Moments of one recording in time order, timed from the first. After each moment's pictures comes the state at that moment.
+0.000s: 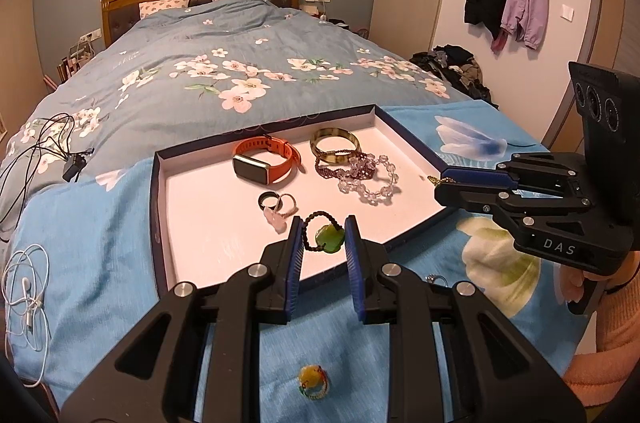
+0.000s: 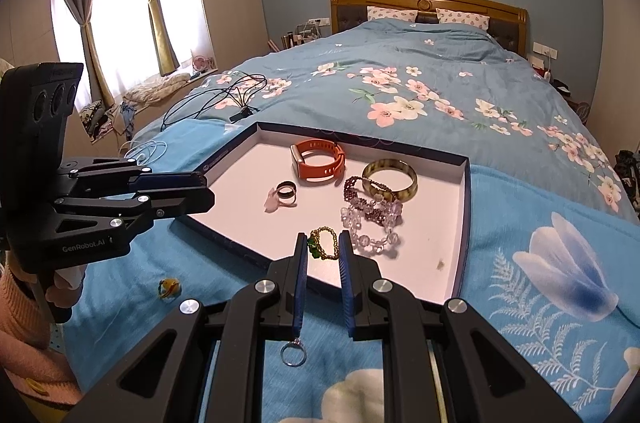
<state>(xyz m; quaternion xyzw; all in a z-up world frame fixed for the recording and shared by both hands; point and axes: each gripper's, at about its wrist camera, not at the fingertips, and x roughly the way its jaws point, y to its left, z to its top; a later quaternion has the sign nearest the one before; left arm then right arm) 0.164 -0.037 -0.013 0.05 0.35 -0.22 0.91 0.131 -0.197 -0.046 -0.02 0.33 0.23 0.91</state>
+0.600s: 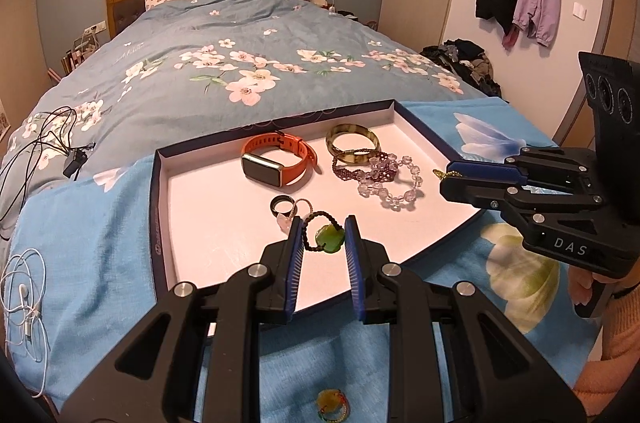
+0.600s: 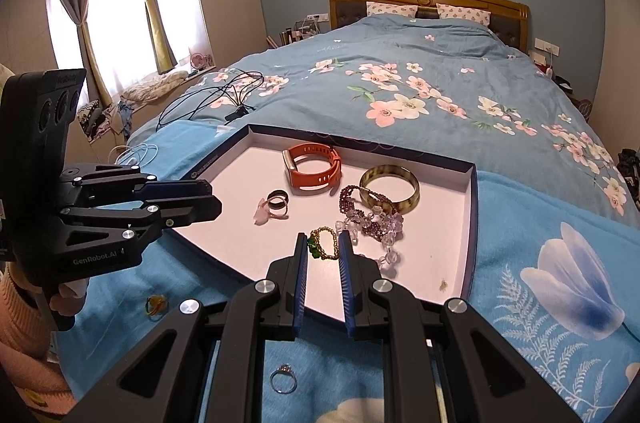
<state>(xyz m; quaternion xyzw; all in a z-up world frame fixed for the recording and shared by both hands) 0.193 -0.039 -0.026 0.05 0.37 -0.21 0.91 0.155 -0.192 -0.050 -0.02 0.34 0.23 0.91</state>
